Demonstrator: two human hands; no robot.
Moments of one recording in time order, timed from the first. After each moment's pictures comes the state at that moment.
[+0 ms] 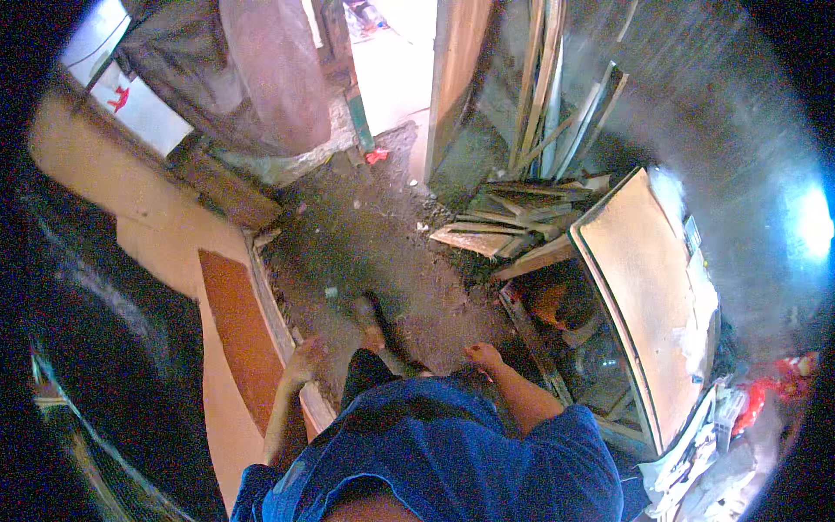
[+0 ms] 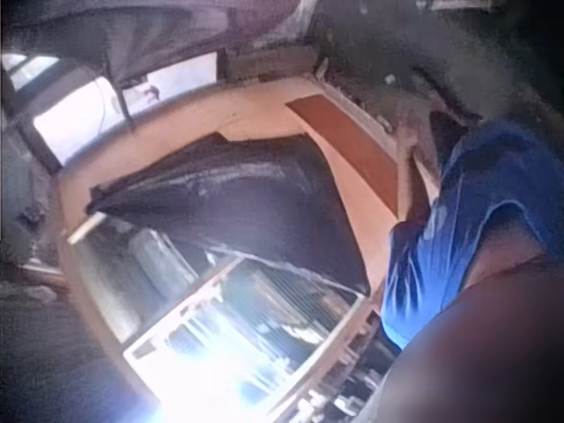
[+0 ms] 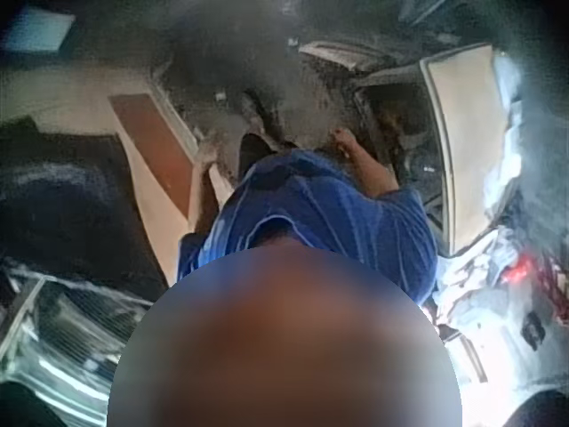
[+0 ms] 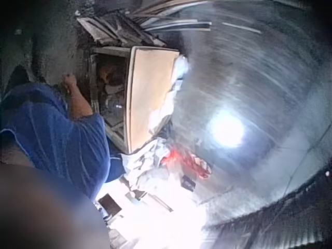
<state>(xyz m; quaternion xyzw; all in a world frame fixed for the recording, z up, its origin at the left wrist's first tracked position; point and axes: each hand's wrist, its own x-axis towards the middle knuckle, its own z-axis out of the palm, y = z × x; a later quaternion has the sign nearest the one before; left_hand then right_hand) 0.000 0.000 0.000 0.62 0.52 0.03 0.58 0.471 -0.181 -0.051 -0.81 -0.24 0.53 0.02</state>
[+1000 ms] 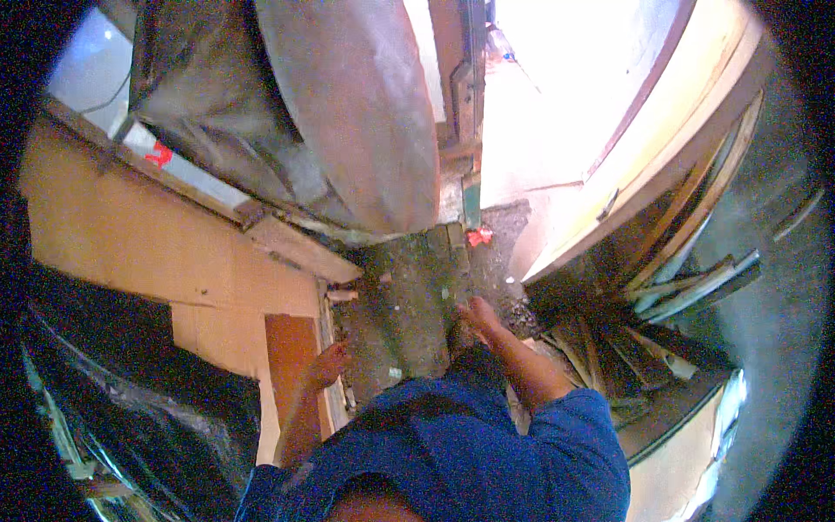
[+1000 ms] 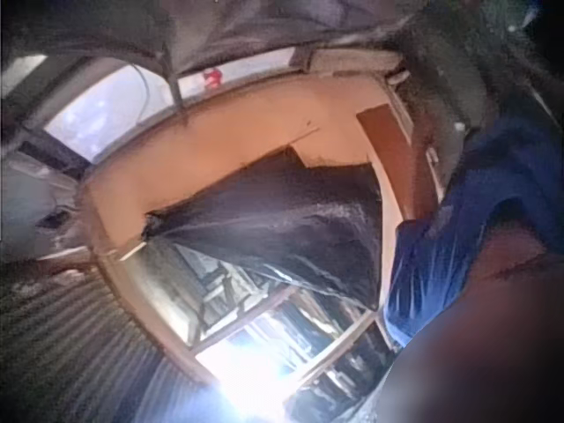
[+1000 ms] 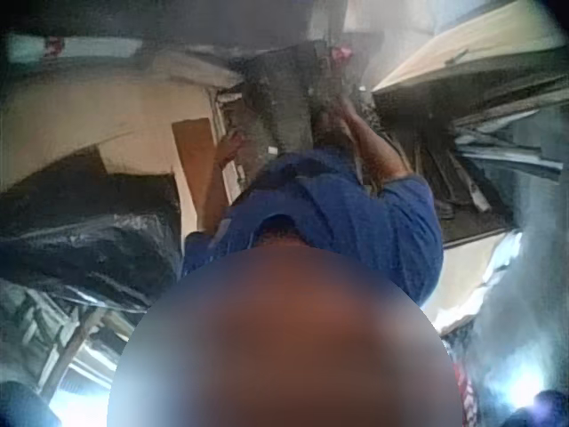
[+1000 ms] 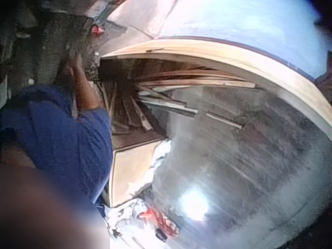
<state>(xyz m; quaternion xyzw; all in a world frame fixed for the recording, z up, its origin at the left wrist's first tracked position) -0.002 0.437 0.008 0.46 0.67 0.11 0.57 0.445 0.535 -0.079 -0.68 -0.47 0.53 0.17</state>
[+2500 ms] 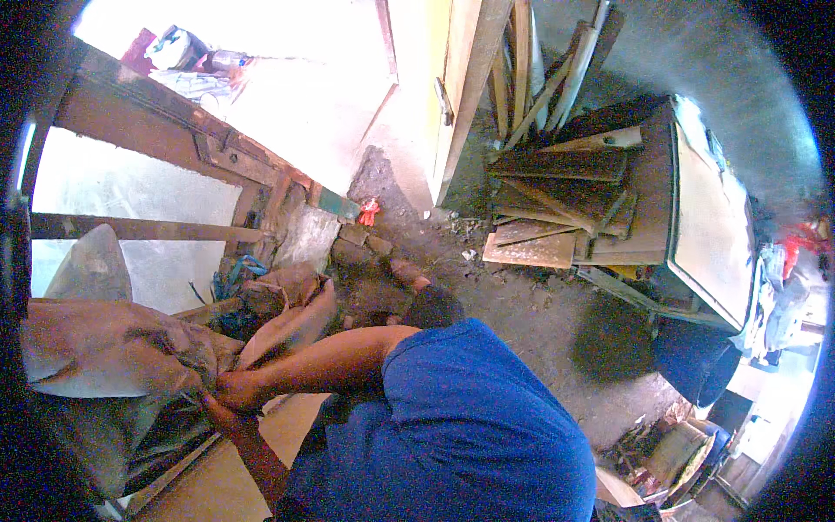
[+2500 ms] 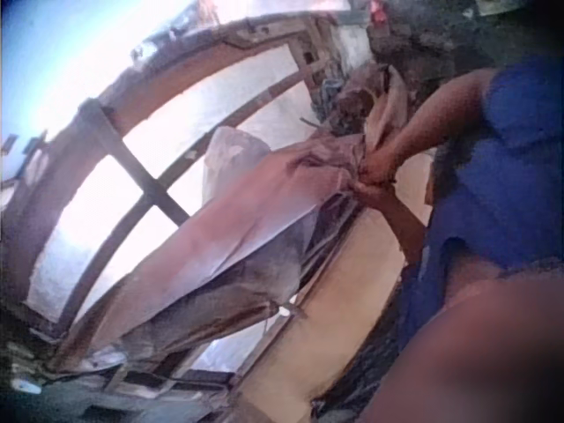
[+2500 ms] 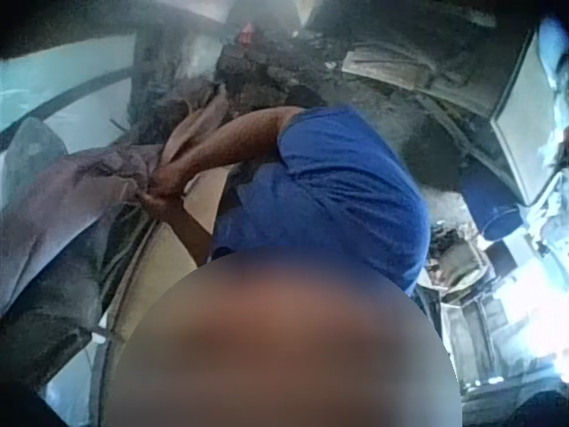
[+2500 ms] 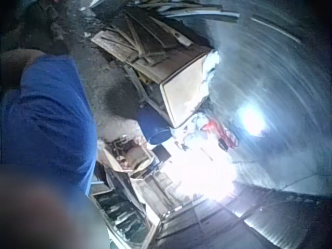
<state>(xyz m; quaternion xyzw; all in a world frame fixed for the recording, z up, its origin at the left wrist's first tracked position) 0.023 0.806 0.177 0.36 0.63 0.40 0.56 0.186 0.797 0.186 -0.34 -0.58 0.66 0.34</state>
